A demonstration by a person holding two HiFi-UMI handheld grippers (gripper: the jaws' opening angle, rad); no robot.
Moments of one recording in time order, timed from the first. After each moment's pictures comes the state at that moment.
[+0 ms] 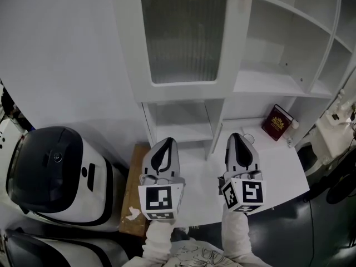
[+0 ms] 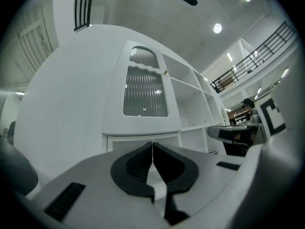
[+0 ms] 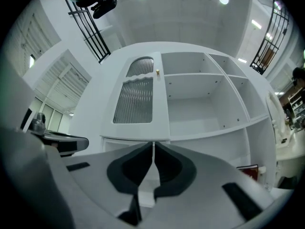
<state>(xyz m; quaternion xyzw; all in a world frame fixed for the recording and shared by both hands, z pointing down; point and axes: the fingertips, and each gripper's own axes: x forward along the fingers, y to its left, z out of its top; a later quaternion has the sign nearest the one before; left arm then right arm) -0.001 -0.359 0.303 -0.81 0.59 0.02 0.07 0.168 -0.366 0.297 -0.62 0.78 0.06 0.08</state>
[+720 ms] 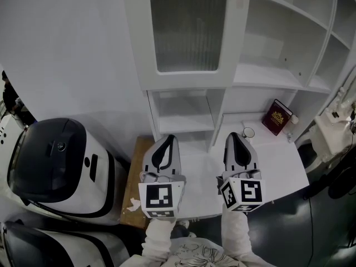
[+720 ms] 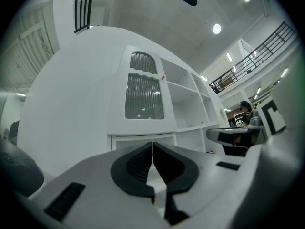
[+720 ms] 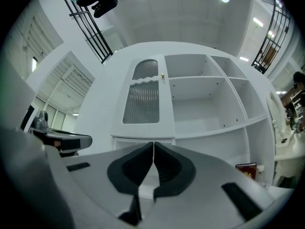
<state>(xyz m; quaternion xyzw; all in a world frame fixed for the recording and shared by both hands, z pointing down) -0.006 -0.315 0.302 -0.81 0.59 0.02 0.07 0.154 -0.322 0.303 -0.61 0.79 0.06 0.07</state>
